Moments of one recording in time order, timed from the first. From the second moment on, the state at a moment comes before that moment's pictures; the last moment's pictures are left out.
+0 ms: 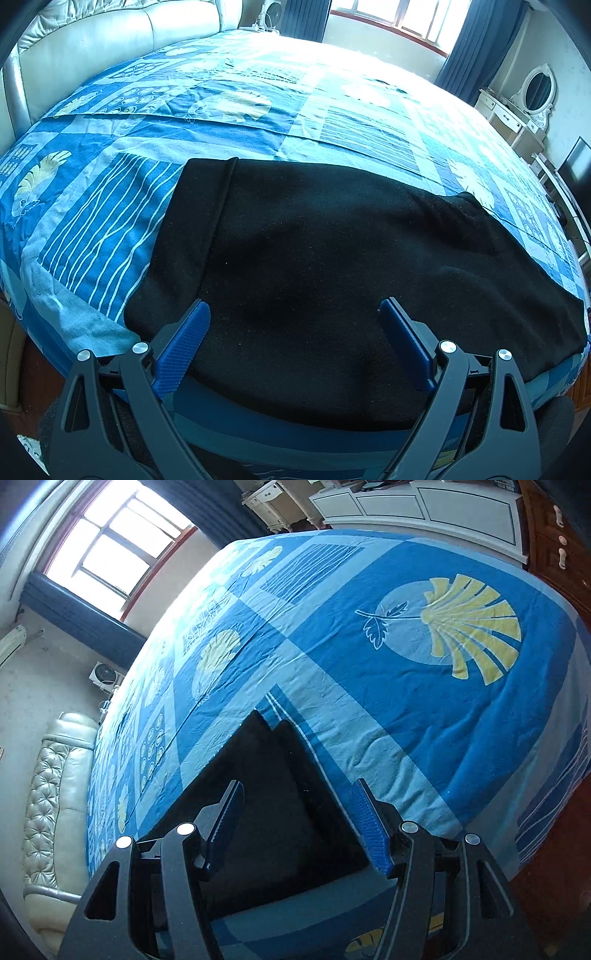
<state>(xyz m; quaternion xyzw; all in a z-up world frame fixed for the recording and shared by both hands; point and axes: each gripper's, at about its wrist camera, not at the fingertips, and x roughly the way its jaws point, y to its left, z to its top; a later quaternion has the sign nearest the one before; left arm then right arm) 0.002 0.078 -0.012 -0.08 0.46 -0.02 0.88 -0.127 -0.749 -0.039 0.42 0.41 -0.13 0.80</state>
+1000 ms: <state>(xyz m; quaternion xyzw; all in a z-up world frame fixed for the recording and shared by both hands) 0.008 0.096 -0.009 -0.08 0.44 -0.01 0.89 -0.086 -0.658 0.028 0.39 0.42 0.02 0.82</state>
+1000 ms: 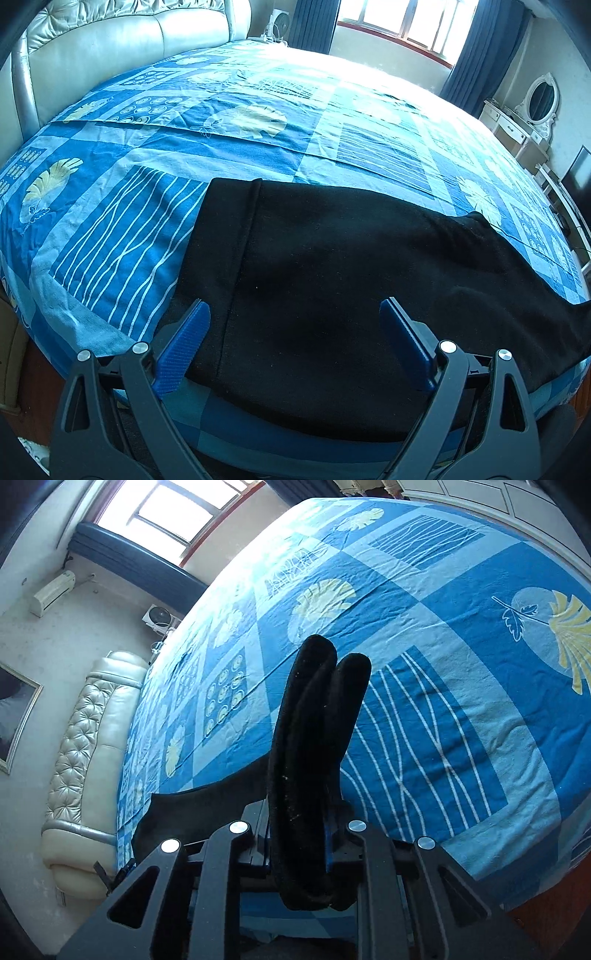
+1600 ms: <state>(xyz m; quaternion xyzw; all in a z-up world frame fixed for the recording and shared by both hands) 0.004 0.093 -0.014 -0.08 0.44 -0.04 0.89 0.003 -0.431 0.128 0.27 0.42 0.19 0.84</state>
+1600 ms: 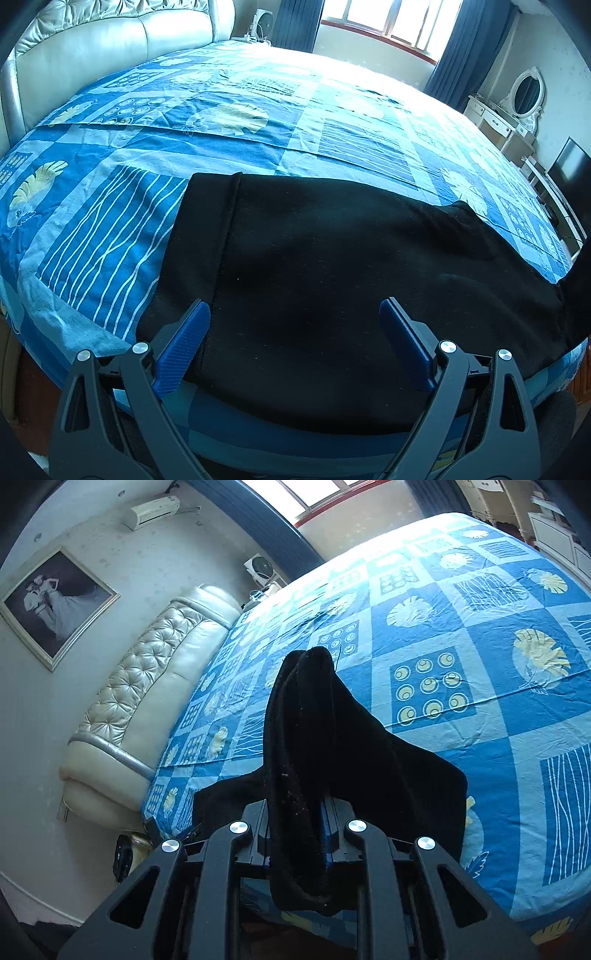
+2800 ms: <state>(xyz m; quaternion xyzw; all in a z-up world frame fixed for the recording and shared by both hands) -0.001 0.089 -0.014 -0.09 0.44 -0.05 0.89 0.040 -0.225 -0.020 0.15 0.54 0.18 0.81</state>
